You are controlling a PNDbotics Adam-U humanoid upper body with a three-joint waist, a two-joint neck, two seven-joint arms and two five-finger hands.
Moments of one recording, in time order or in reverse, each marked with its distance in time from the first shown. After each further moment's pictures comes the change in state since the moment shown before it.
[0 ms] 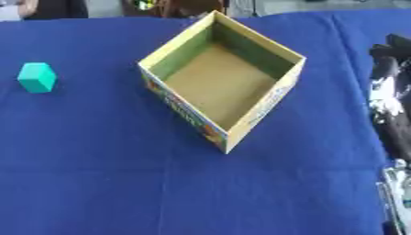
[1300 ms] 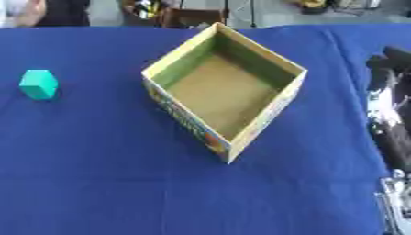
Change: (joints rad) left arm 0.013 -0.292 -0.036 0.002 0.192 -0.043 -0.021; right arm -0.002 0.011 -0.001 0.000 0.000 0.006 -0.009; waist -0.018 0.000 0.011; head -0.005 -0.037
